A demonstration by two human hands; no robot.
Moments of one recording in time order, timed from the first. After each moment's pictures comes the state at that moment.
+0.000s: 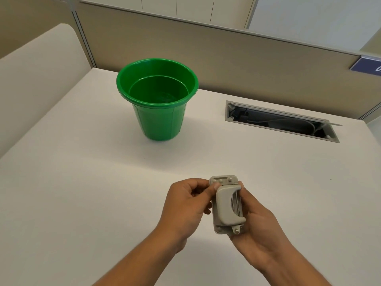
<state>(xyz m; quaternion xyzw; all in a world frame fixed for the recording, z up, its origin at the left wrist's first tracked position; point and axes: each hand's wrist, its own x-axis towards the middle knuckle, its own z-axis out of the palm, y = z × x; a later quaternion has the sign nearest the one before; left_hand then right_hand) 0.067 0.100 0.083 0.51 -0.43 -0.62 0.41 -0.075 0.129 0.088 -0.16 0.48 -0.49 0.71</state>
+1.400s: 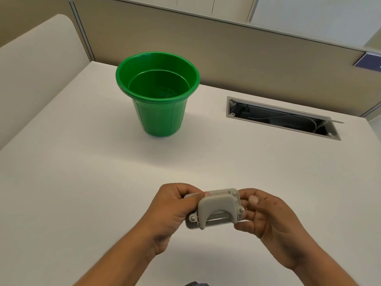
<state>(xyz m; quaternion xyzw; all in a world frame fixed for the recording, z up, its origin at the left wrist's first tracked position) 0.097 0.101 0.080 0.49 -0.39 -0.70 0.33 -0.115 0.135 0.098 -0.33 0.52 -0.41 0.67</state>
